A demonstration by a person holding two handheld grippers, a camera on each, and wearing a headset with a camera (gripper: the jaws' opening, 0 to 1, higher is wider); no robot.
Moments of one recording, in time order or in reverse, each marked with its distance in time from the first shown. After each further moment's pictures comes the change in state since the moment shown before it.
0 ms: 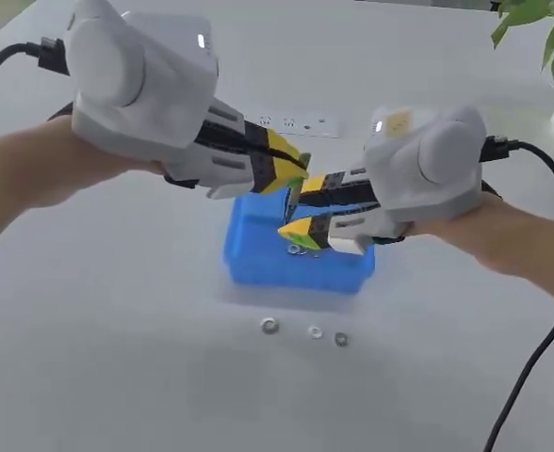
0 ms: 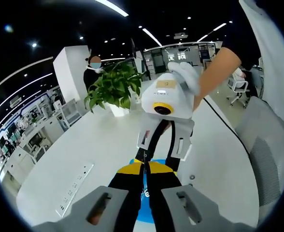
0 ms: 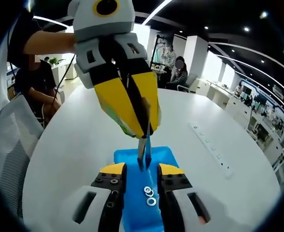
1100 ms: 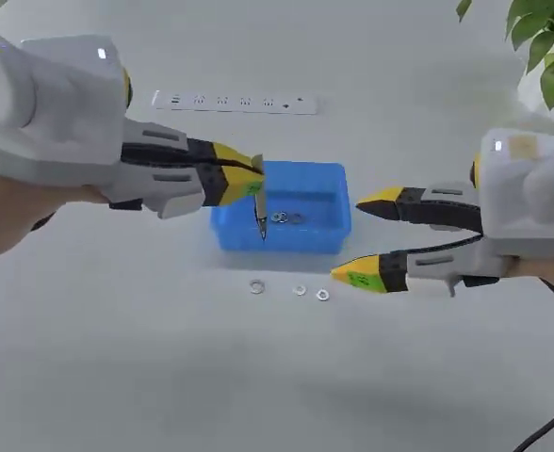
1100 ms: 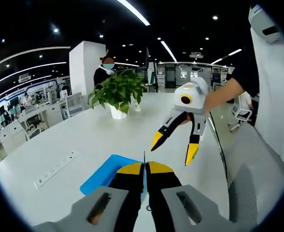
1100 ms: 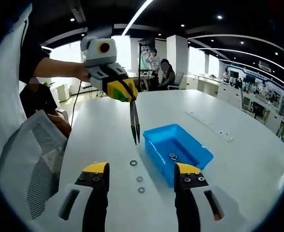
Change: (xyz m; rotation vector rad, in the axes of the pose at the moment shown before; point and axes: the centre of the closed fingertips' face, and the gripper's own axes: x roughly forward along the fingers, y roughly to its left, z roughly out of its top) left arm -0.031 -0.056 -0.001 -0.224 -0.111 0.026; right arm -0.091 0.073 -0.037 0.205 -0.076 -0.024
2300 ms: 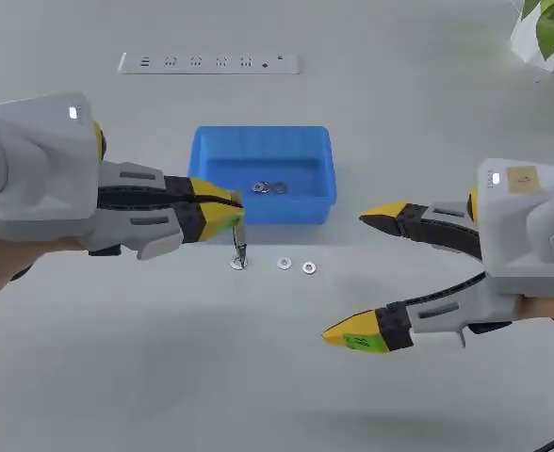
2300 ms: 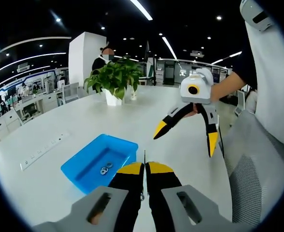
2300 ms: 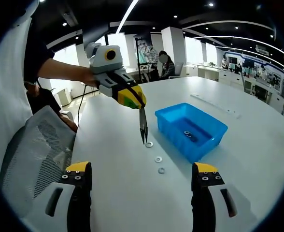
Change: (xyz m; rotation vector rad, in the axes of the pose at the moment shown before) left arm 0.020 -0.017 -0.056 -0.057 0.045 -0.036; right arm 0.005 0.027 -0.044 0.109 0.042 0.036
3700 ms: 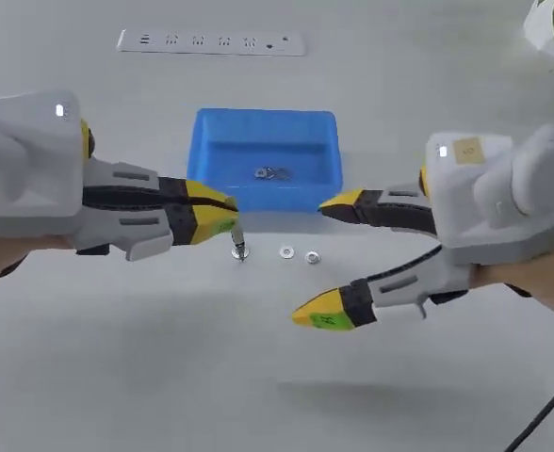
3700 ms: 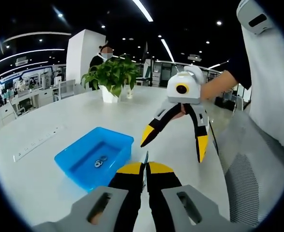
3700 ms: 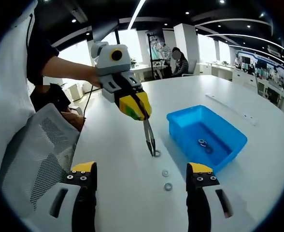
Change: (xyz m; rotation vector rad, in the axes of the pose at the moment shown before) left arm -0.007 -0.002 -0.017 -0.047 -0.013 -0.055; right arm 0.046 0.006 0.019 -0.053 0.030 0.134
